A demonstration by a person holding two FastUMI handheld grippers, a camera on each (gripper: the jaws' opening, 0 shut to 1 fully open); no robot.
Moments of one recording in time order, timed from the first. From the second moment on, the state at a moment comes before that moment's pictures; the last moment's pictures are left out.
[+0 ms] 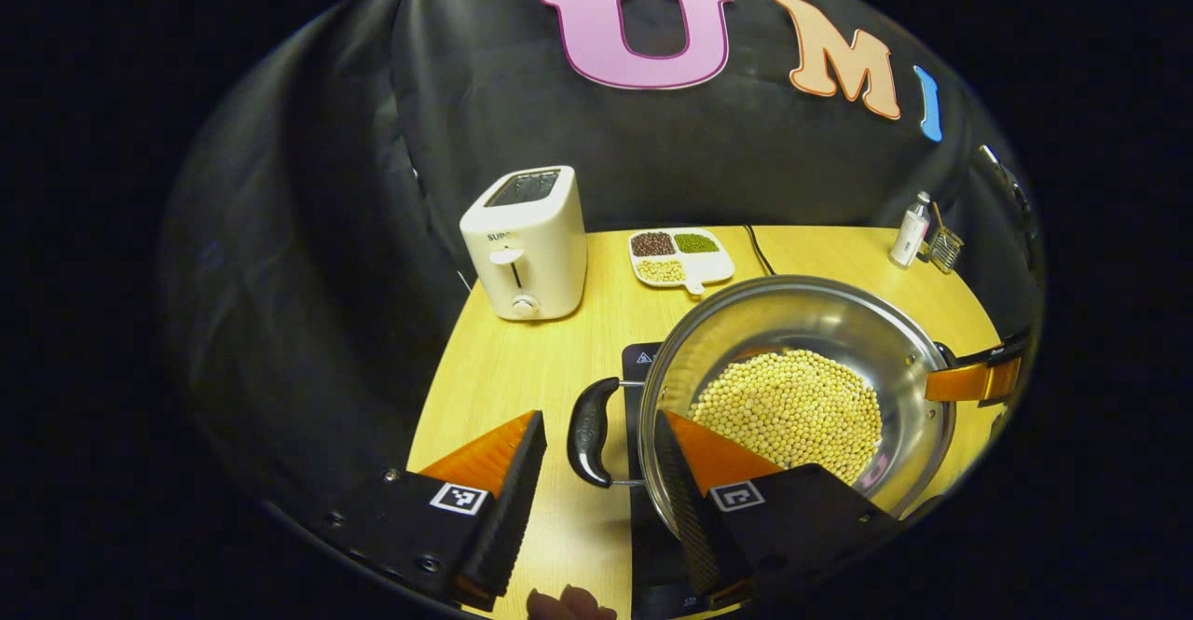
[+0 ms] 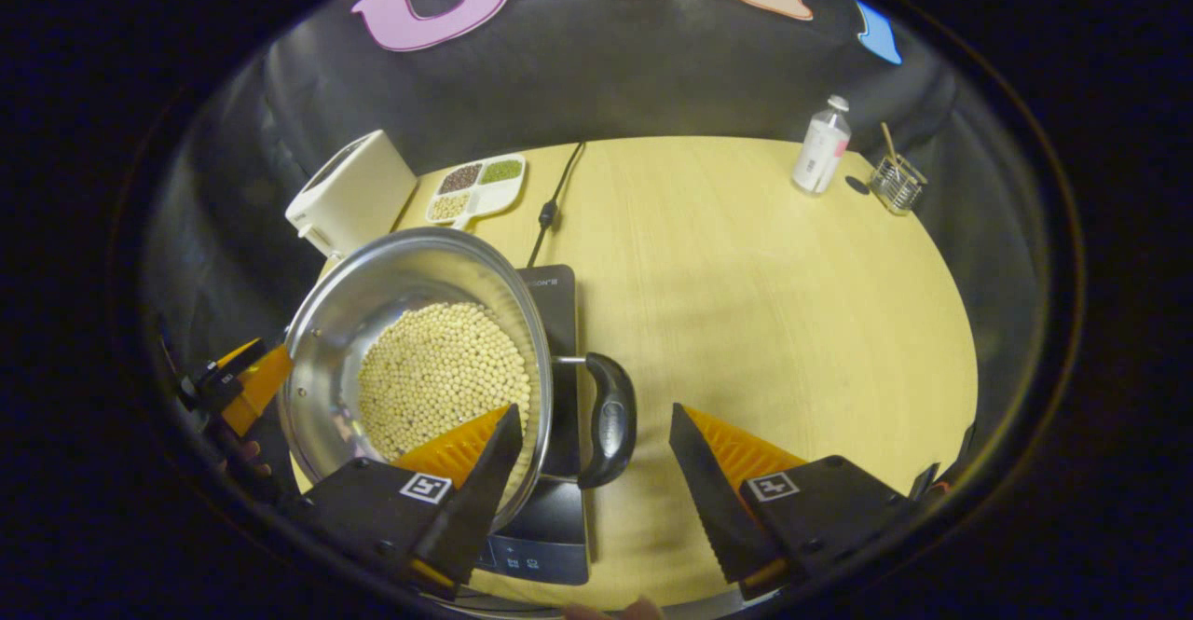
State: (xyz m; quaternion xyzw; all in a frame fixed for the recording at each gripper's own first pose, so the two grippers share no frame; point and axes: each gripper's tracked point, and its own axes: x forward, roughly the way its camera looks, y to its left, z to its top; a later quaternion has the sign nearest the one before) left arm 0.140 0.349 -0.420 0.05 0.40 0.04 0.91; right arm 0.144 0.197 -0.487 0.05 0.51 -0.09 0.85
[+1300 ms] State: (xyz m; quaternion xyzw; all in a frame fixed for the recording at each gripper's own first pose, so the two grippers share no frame) left arm -0.037 0.010 -0.221 -0.03 0.26 -0.01 0.96; right arm -0.086 -0.049 -0.291 0.01 0.30 -0.04 0.95
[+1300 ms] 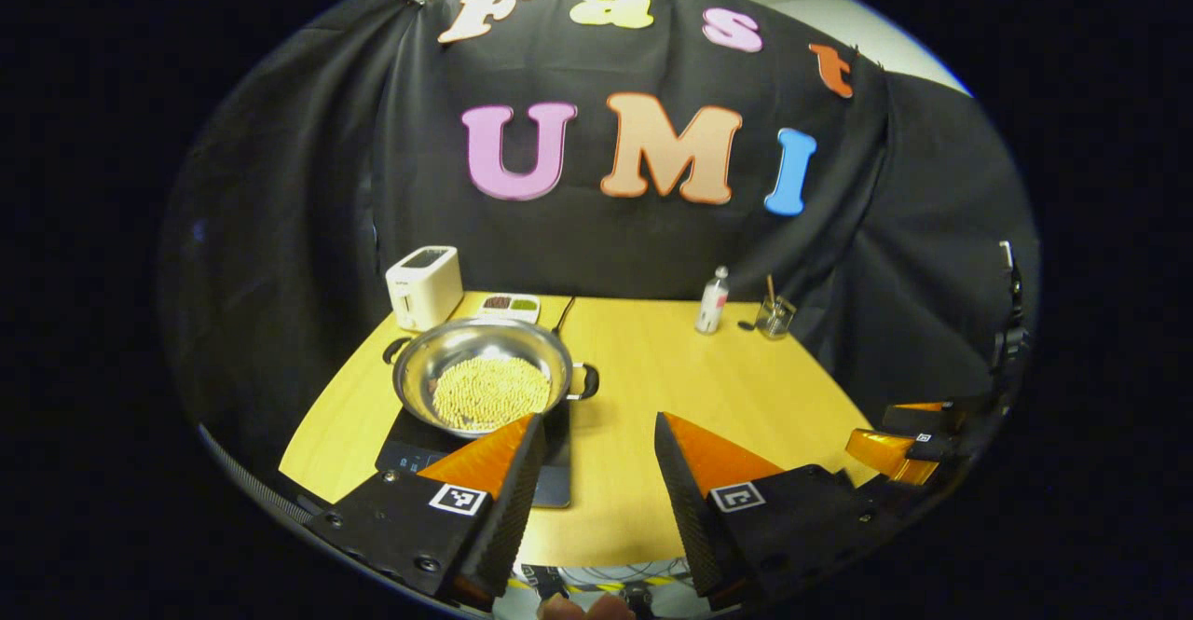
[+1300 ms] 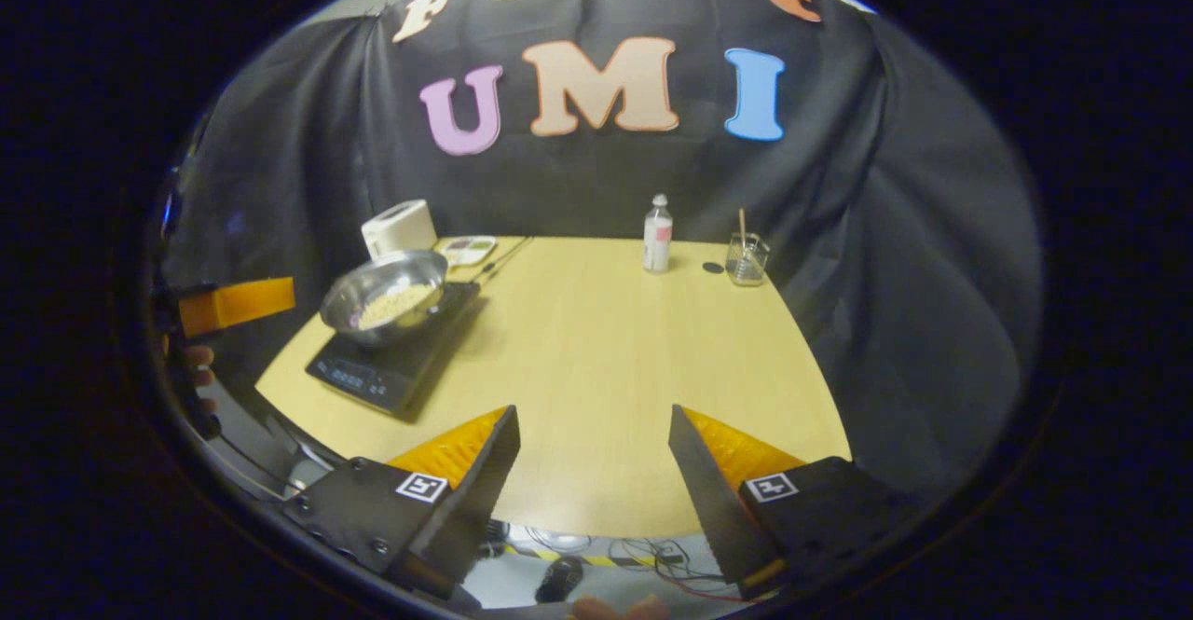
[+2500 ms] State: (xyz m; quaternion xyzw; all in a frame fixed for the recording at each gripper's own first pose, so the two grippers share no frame) left arm -0.018 -0.020 -0.016 -0.05 0.10 -0.03 0.99; right arm -0.071 -0.032 0.001 -0.01 0.06 -0.07 1.00
